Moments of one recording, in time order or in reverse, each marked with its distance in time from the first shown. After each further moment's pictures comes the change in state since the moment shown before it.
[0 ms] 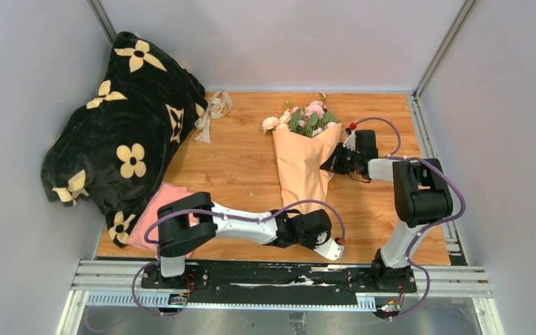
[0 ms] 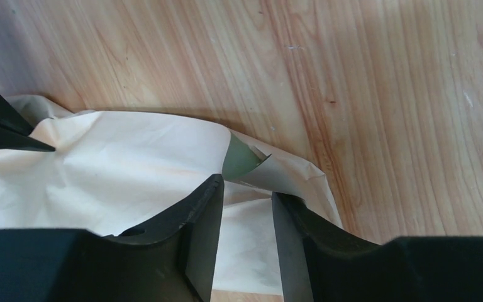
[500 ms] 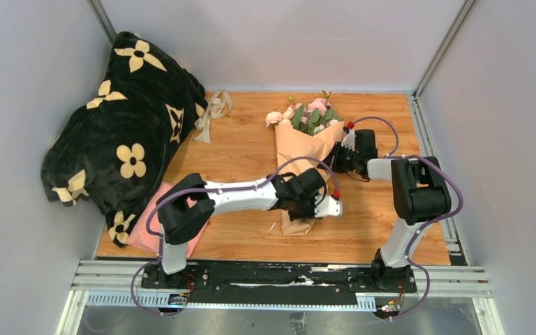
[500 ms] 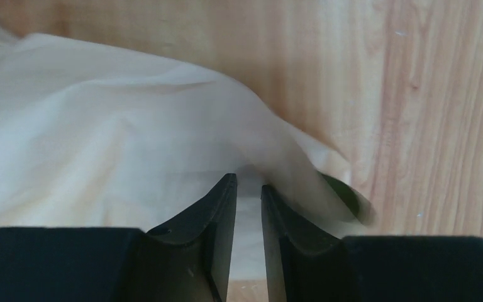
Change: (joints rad) left arm 0.265 0.014 0.238 -0.257 0.307 -0.239; right arm 0.000 0.025 0.007 0.045 -0.086 -0.023
